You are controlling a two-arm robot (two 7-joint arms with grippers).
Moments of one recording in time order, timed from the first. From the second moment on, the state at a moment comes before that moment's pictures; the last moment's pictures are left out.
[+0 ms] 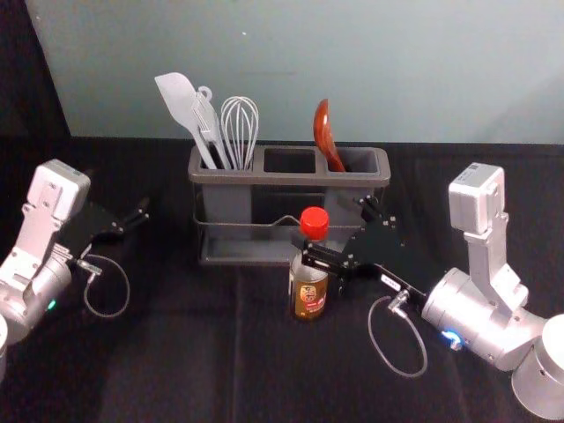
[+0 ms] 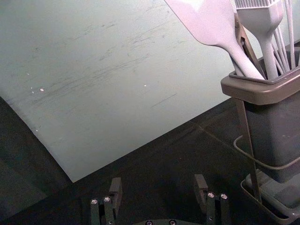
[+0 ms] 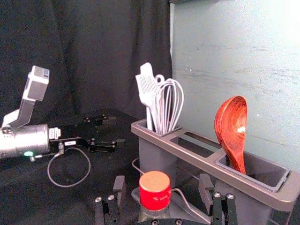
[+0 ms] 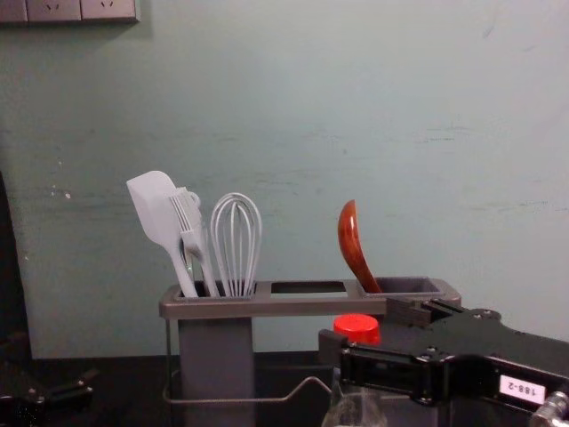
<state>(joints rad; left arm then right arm) -0.20 0.60 0.45 -1.41 -0.25 -0.12 0.03 0.10 0.43 -0.40 -1.69 0.36 -0.01 0.41</state>
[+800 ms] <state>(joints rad) -0.20 0.60 0.45 -1.41 -0.25 -0.12 0.03 0.13 0.38 -0.42 -1.63 0.35 -0.01 0.42</state>
